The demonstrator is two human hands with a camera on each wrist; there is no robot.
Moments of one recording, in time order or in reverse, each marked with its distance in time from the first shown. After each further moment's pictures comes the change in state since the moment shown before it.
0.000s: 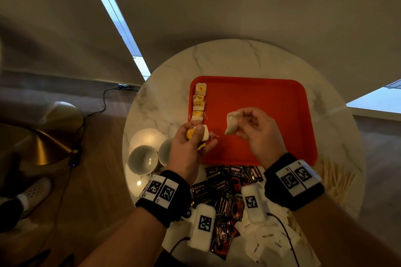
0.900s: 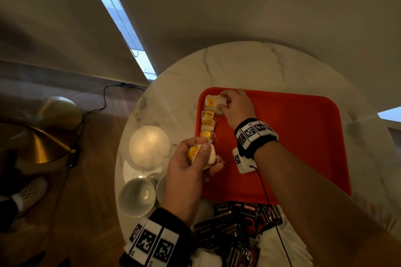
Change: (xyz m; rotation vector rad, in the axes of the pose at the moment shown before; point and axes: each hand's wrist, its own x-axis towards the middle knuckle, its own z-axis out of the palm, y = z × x) left_hand 0.039 0.019 0.002 0.254 0.095 0.095; right_hand 0.209 0.064 0.075 -0.749 -0.063 -0.091
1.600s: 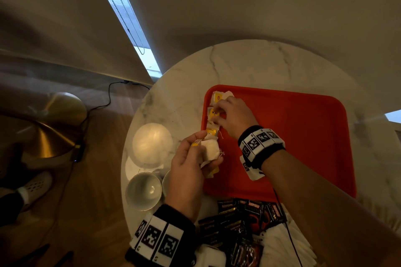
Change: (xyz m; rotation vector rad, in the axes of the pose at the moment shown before) left_hand 0.001 0.004 -0.004 -0.074 0.061 -0.066; right_hand -0.024 -0.010 0.009 -0.231 -0.140 -0.243
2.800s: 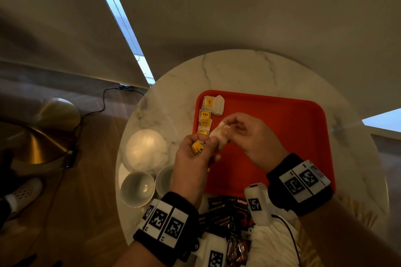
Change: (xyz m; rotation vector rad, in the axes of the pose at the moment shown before) left_hand -0.012 0.000 0.020 0.115 -0.078 0.076; right_hand -0.107 -0.028 -0.085 0.726 -0.023 0.068
